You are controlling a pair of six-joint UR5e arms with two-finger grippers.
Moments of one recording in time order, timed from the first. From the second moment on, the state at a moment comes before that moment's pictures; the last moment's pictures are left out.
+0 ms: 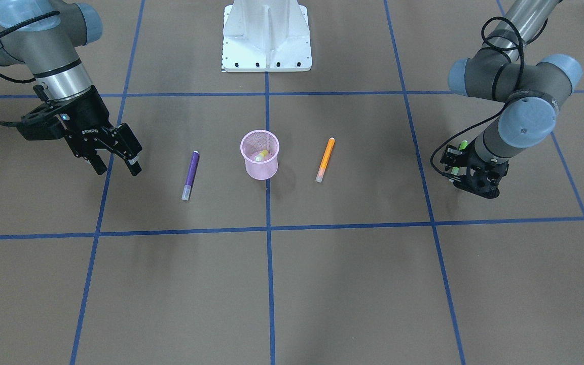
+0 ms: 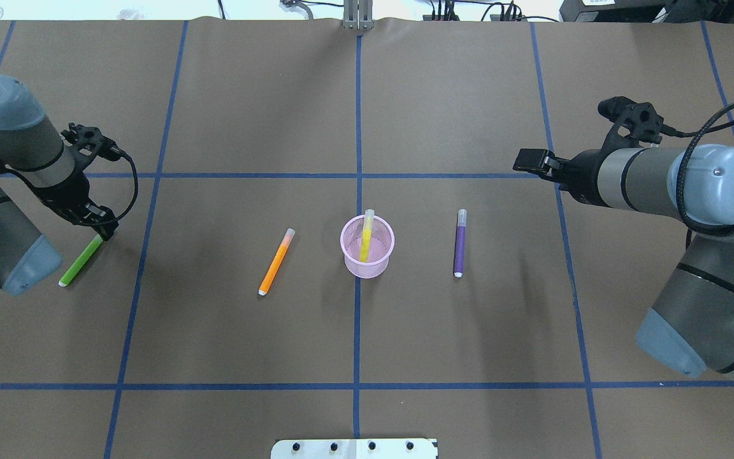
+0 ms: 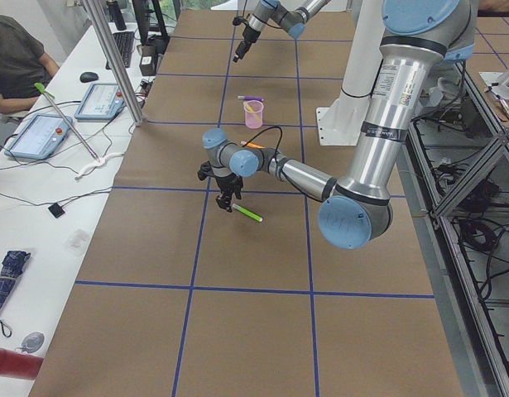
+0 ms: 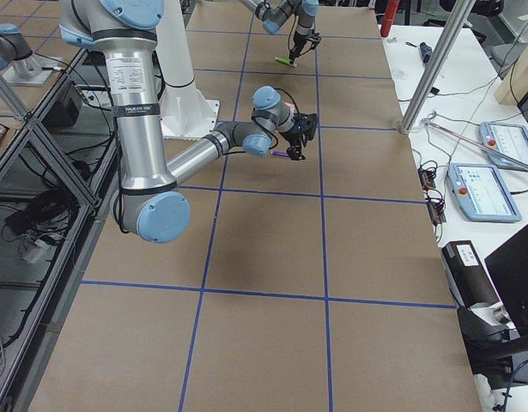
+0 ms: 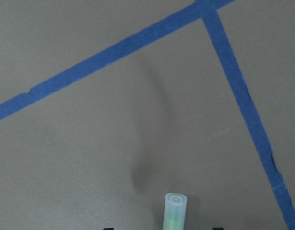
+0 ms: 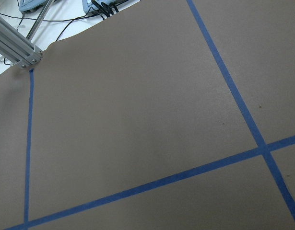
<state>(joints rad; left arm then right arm) -0.88 -1.84 -1.60 -1.61 -2.18 -0.28 0.73 -1.43 1.91 -0.98 1.72 1.45</state>
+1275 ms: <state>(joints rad) -0.86 -1.84 -1.57 -1.61 -2.22 -0.28 0.99 -1.47 1.82 -0.98 2.11 1.15</state>
